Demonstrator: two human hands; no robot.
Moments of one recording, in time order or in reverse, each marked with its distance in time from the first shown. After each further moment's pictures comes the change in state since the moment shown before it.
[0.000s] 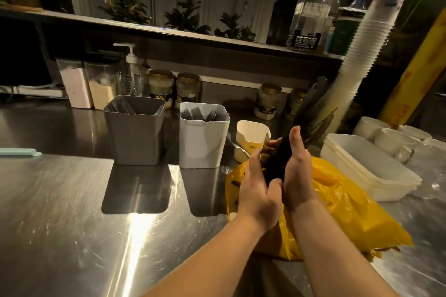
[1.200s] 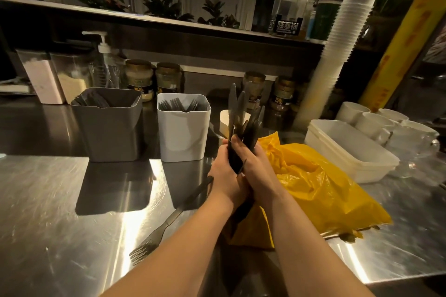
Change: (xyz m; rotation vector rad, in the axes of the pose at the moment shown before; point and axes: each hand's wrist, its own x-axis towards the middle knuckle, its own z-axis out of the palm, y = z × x) left_hand 0.025 -0.020 -0.017 0.179 0.085 -0.085; right_hand -0.015 0.020 0.007 -0.367 -0.237 0.074
